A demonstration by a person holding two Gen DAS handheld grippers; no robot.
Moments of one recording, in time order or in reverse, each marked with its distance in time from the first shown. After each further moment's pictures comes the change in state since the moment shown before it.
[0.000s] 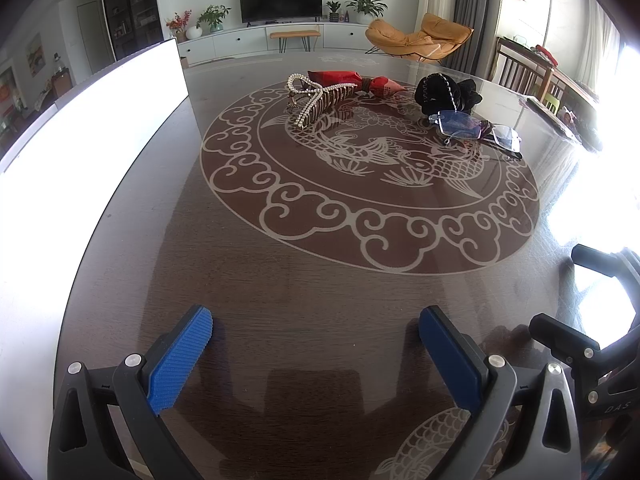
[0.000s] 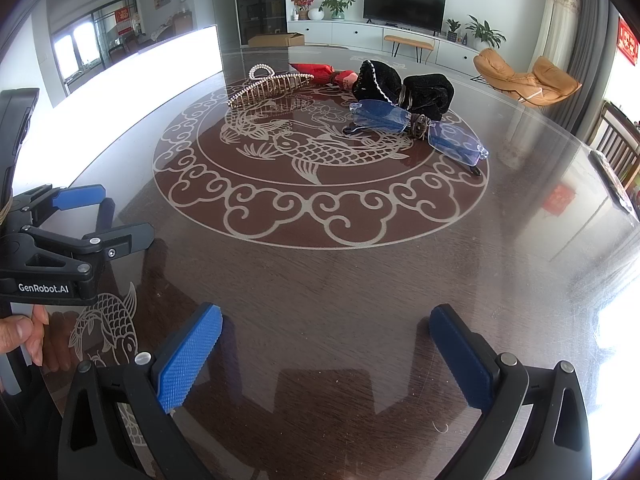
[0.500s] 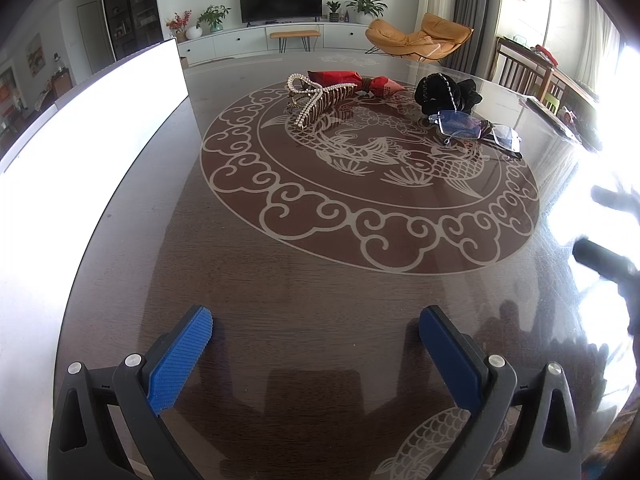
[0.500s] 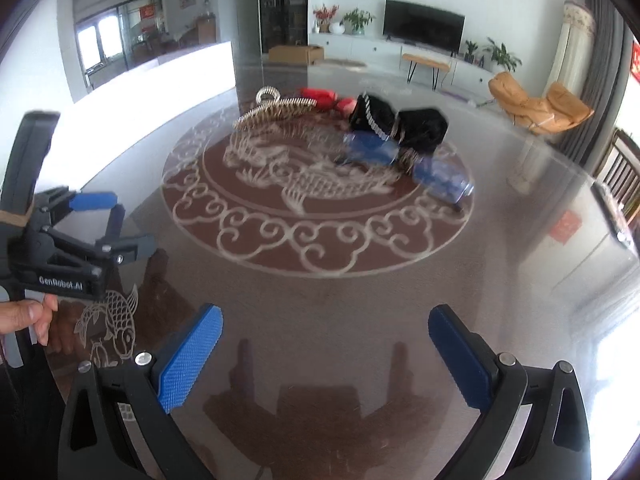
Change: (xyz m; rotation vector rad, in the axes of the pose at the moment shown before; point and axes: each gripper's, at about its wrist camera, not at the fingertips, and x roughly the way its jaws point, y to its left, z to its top) left arm 0.000 0.000 0.000 0.000 0.000 0.000; right arm -0.031 -0.026 0.013 -0.089 -0.084 0.009
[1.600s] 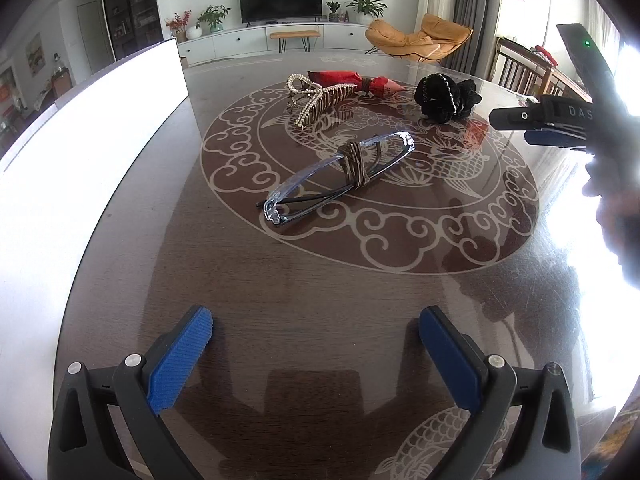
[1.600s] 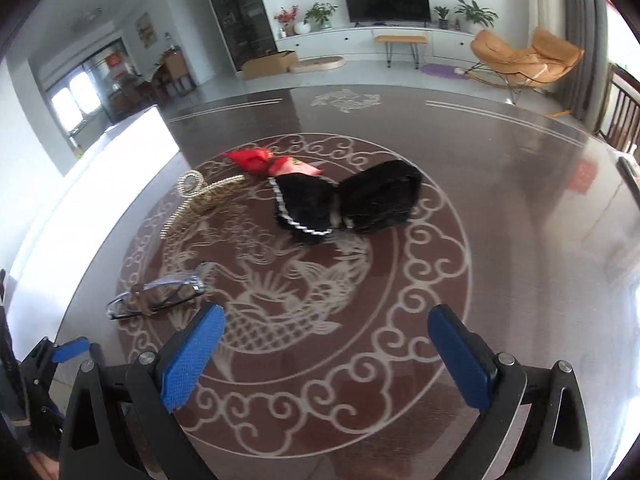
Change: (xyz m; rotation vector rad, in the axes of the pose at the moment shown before) left arm -0.001 0.001 0.000 -0.001 -0.001 -0.001; right arm 0.073 -0.084 0.105 0.254 0.056 0.101
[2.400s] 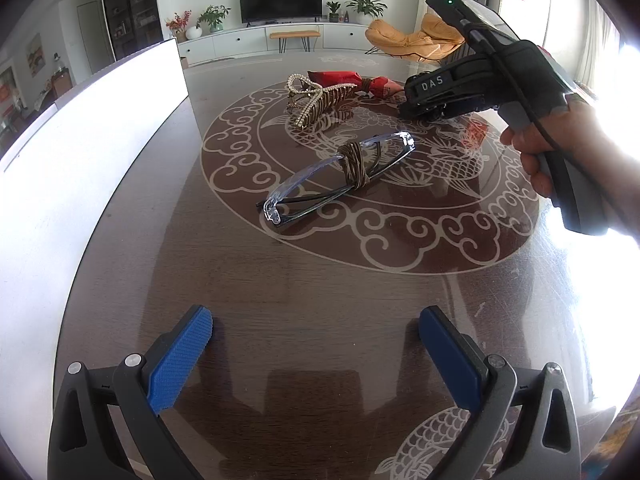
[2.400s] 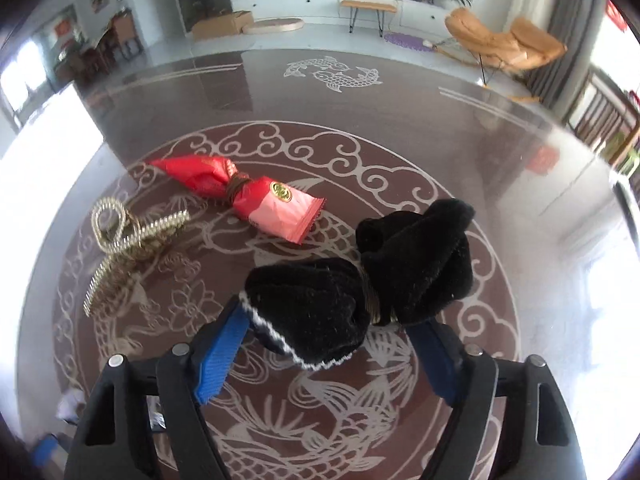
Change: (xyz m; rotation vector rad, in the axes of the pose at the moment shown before) left arm 0.000 -0.001 0.000 0.000 -0.001 0.000; right arm 0.075 0.044 0.067 -0.038 0.127 -0.199
